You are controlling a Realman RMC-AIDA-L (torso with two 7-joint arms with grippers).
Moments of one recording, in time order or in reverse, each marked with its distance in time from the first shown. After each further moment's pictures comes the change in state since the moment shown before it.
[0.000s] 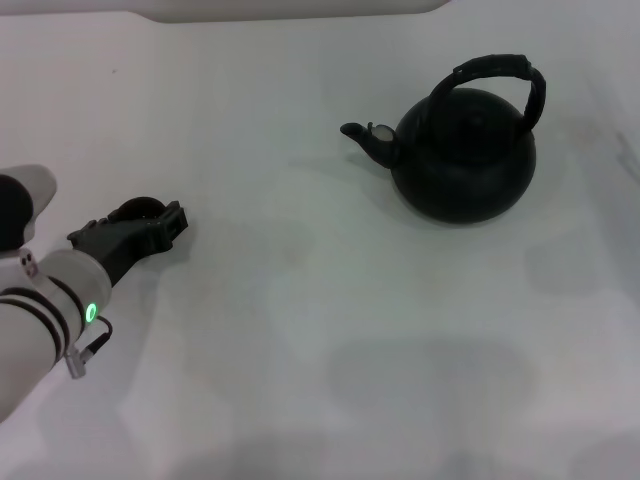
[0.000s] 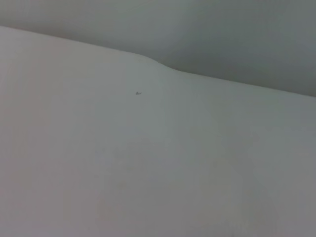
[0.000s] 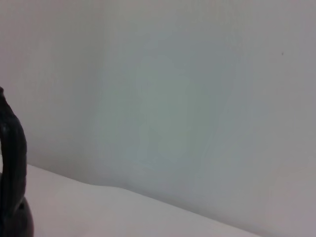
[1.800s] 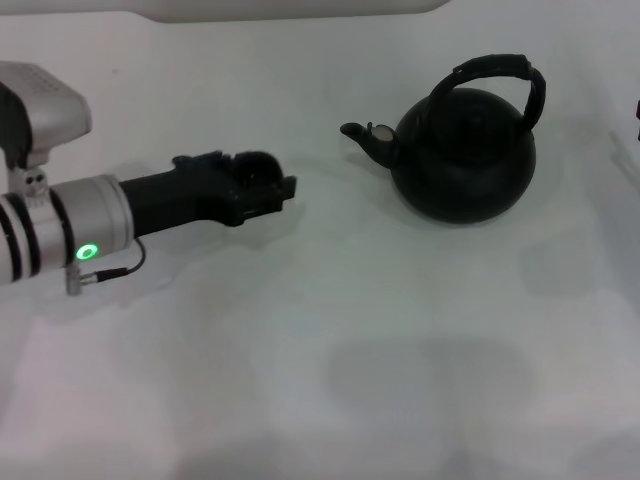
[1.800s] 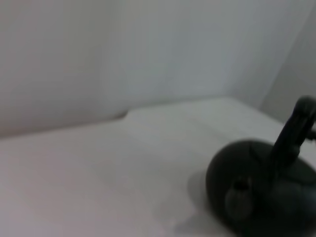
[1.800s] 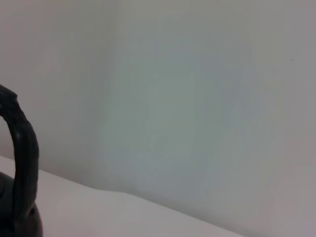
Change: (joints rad) left arm -0.354 0.116 -0.254 0.452 0.528 -1.039 -0.359; right arm 0.003 0.002 -0.007 0.000 -0.002 0.014 -0.012
